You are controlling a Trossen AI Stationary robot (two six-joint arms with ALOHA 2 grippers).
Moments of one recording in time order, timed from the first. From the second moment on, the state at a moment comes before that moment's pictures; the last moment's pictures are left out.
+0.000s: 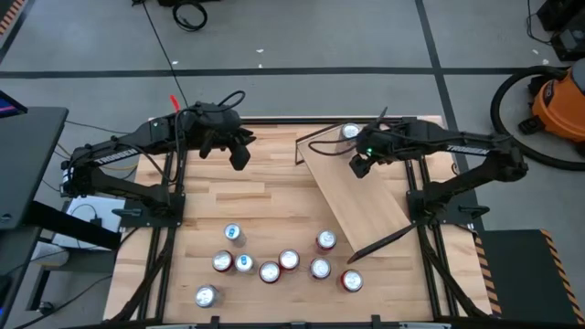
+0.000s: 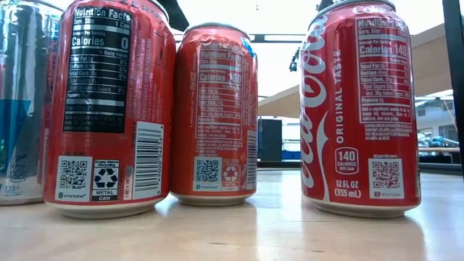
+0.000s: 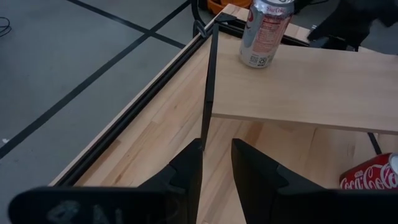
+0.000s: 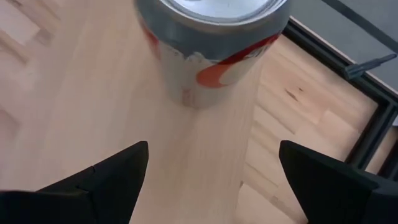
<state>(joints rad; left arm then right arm) 0.28 1.14 1.29 -0.70 -0.18 -0.18 -0.17 1.24 1.26 -1.22 0.37 0.69</state>
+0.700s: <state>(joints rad) 0.28 1.14 1.29 -0.70 -0.18 -0.17 -0.38 1.24 1.19 -1.04 0.29 0.47</state>
